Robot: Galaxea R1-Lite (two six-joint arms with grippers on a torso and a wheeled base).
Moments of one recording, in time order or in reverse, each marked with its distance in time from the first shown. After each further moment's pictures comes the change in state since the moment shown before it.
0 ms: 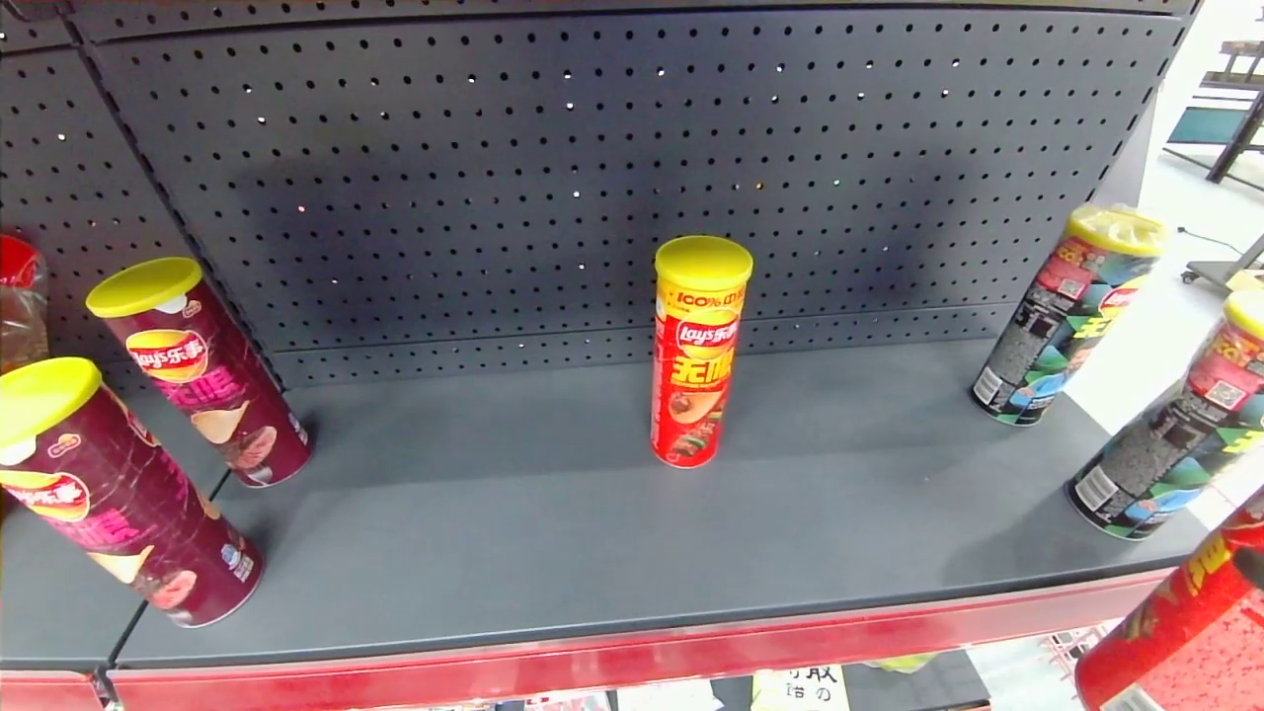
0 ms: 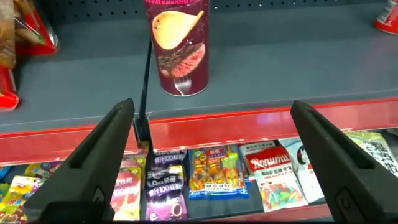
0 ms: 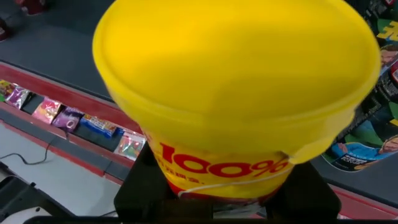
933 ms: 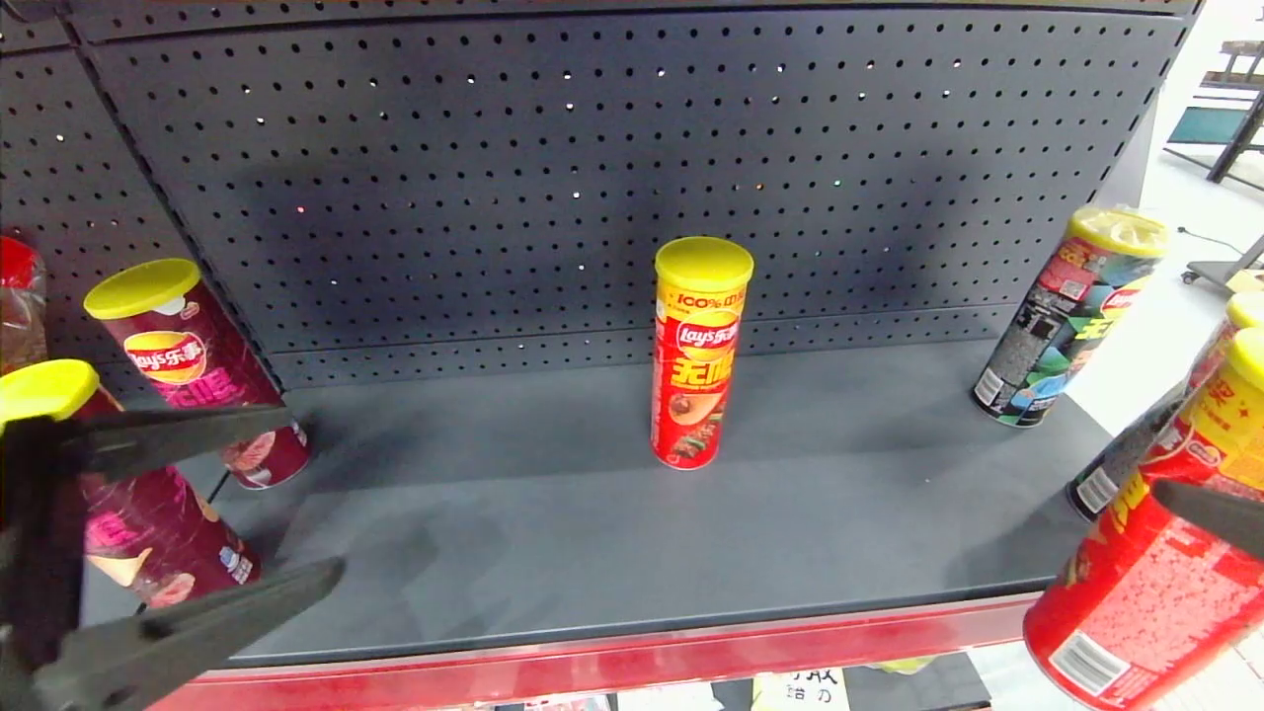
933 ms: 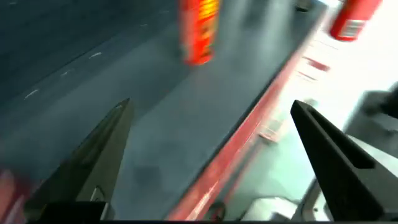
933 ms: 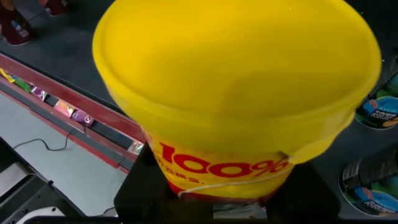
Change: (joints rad) left arm -0.348 1.021 -0.677 -0.090 -0.520 0.157; right arm 0.090 0.183 -0.106 -0.034 0.006 0.007
